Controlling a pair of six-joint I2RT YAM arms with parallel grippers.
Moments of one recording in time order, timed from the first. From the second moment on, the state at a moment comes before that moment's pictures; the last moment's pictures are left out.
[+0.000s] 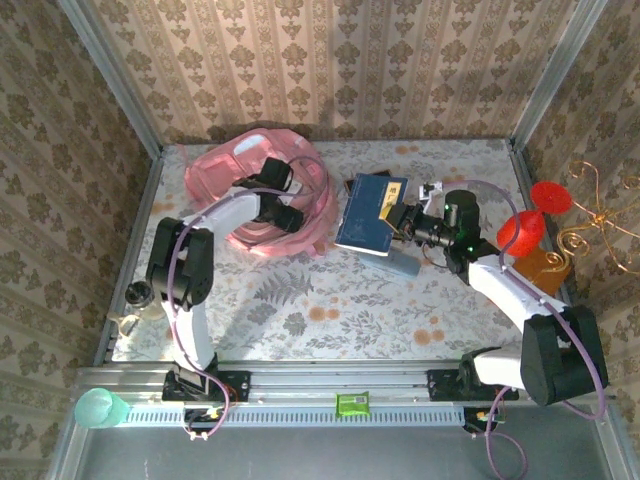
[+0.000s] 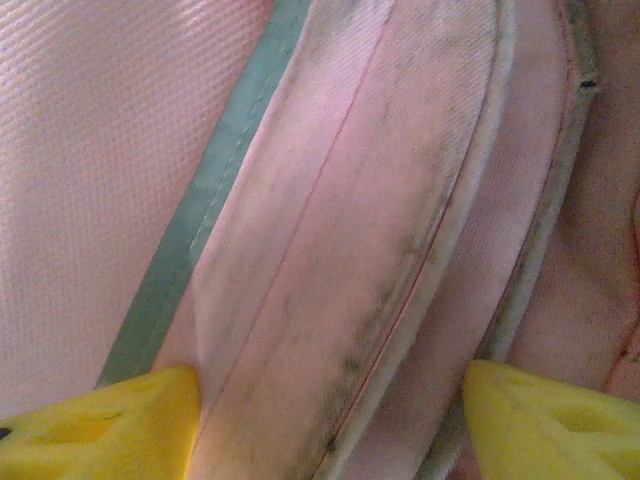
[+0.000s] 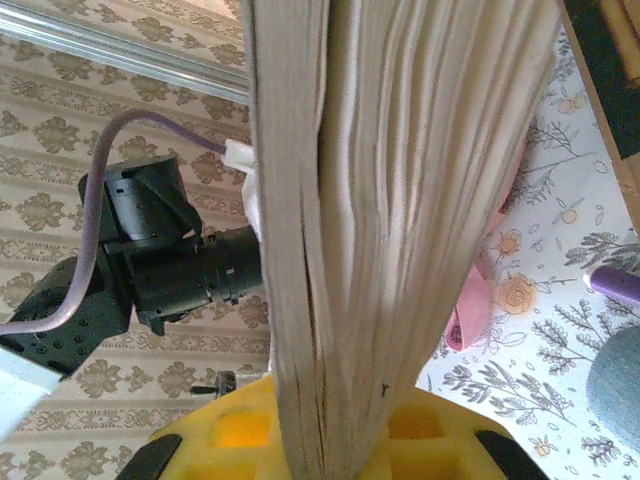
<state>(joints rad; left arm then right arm) -0.47 1.94 1.45 -0.64 -0.05 0.13 0.18 1.27 0.70 0.22 -0.66 0.97</state>
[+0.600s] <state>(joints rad) -0.47 1.78 1.42 -0.63 -0.05 0.18 0.21 1.25 0.68 0.12 -0.61 0.95</state>
